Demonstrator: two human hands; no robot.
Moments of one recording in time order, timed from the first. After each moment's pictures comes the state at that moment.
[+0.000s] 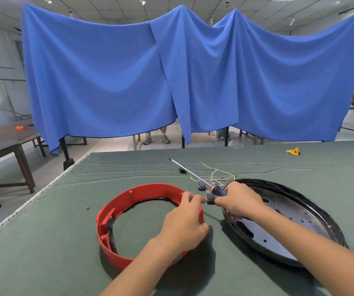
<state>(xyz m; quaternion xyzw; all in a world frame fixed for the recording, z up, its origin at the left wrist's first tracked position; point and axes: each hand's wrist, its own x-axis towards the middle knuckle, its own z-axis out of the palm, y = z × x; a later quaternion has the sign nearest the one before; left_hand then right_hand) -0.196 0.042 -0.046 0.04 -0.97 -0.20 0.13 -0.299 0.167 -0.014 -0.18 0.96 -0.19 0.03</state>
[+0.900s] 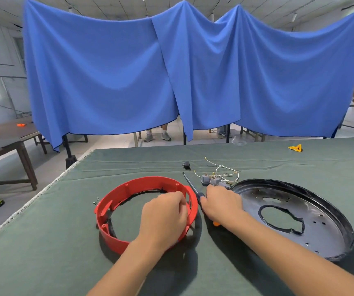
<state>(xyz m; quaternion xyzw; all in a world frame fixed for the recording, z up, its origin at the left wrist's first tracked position) -0.159 0.010 -0.030 0.10 -0.94 -0.11 0.31 -0.275 0.118 -0.045 -0.22 0.97 -0.09 -0.09</state>
